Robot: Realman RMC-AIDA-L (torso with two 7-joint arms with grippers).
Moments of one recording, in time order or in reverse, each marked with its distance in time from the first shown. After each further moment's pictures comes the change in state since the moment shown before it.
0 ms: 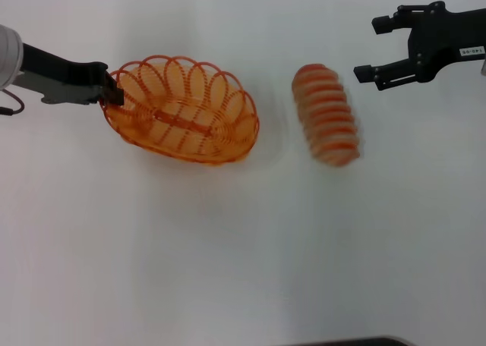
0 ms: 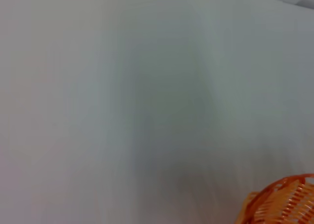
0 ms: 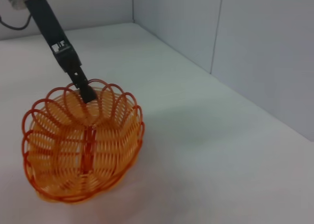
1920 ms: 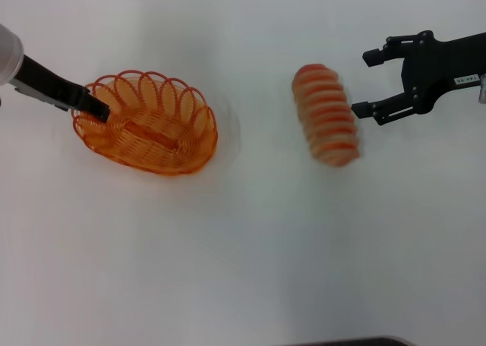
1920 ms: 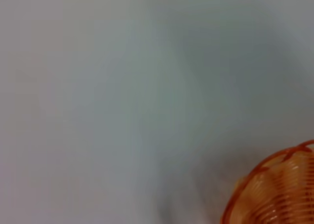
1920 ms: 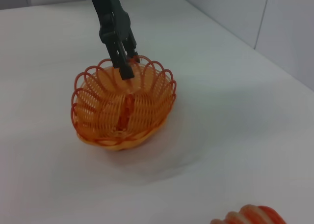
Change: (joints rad) left arm -0.042 0.052 0.240 -0.088 0.124 -0.126 0.161; right arm -0.001 0.004 -0.043 0.003 -0.060 -0.047 -0.051
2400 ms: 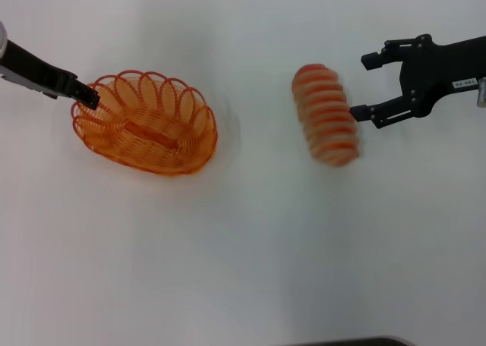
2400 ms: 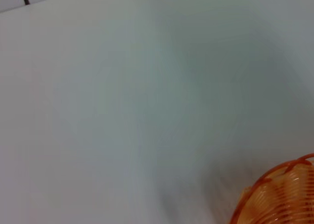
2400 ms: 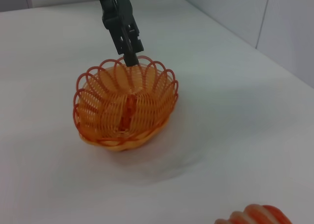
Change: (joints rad) left arm 0.006 0.015 -0.027 0.062 -0.004 0.050 -0.004; right arm -0.006 0.007 0.002 0.000 0.000 0.000 0.000
